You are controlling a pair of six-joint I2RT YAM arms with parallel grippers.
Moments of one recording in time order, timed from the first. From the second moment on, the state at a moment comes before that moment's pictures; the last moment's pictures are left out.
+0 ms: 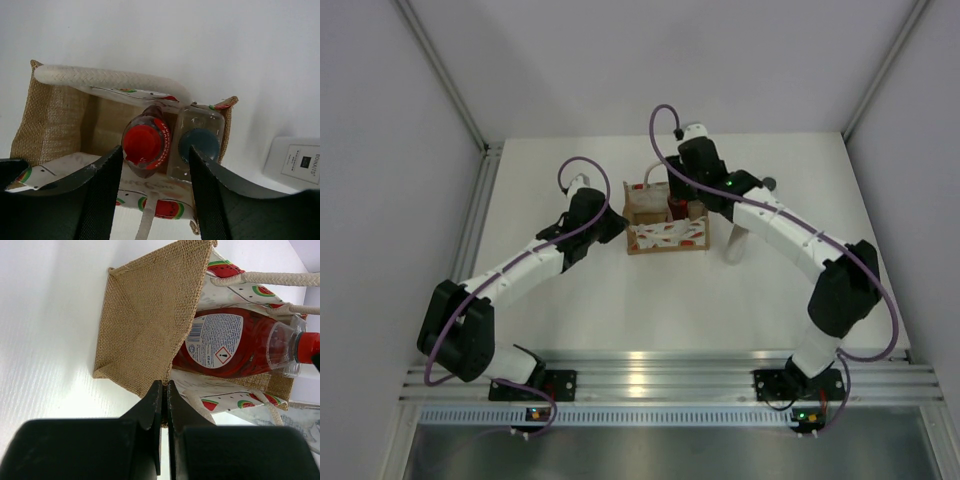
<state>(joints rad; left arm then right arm) -0.51 1.42 0.93 -0.10 -0.12 -0.98 0.65 1.69 1.55 -0.47 0.31 0.22</state>
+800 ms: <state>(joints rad) -0.51 1.42 0.93 -0.10 -0.12 -0.98 0.69 1.86 1.64 -0.51 0.39 0.31</state>
